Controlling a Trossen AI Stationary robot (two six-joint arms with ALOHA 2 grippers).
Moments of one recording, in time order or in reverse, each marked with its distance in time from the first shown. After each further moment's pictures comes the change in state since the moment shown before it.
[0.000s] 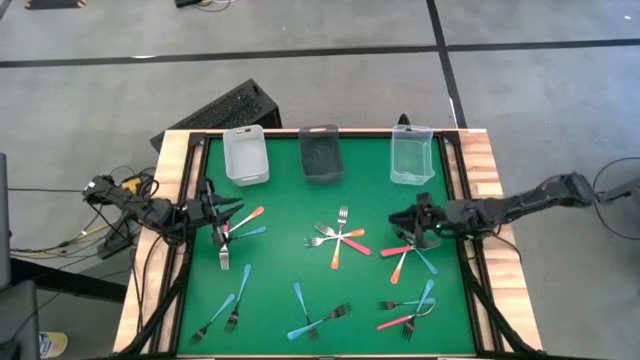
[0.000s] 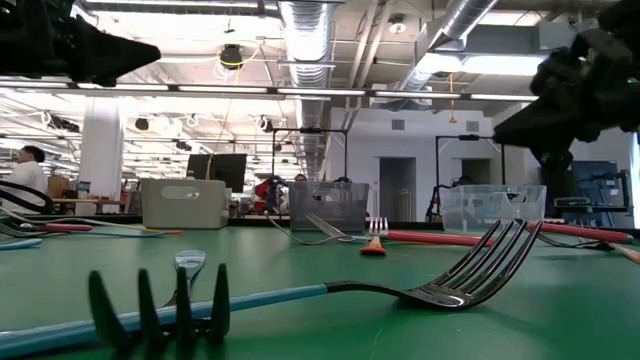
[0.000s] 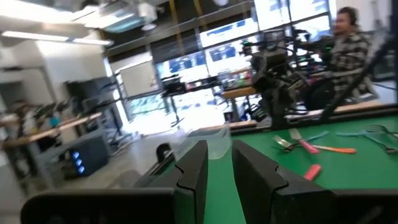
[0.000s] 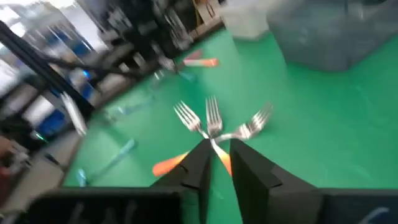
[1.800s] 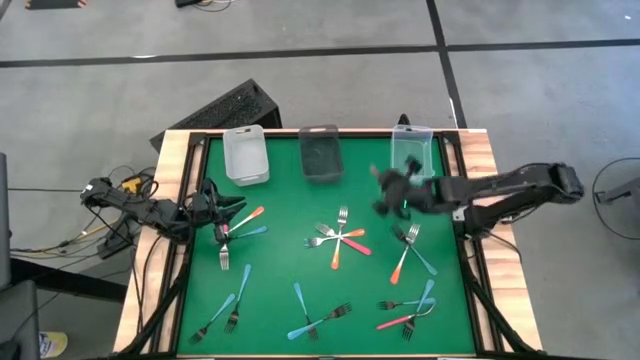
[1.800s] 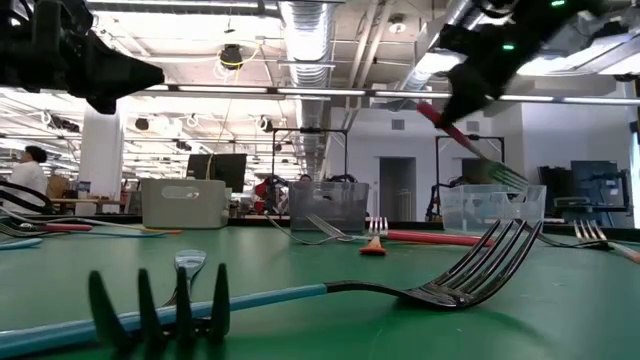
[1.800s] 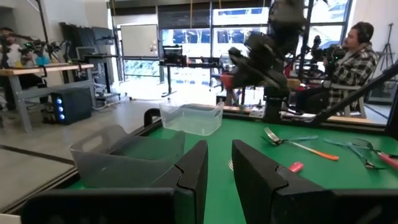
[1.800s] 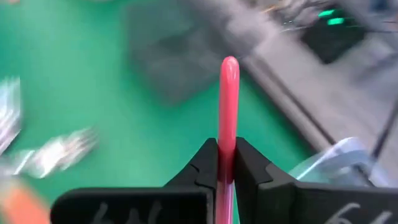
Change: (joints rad) left arm 0.037 0.006 0.003 -0.119 -0.041 -0.341; right arm -0.212 0.631 0.707 -0.586 0.453 -0.409
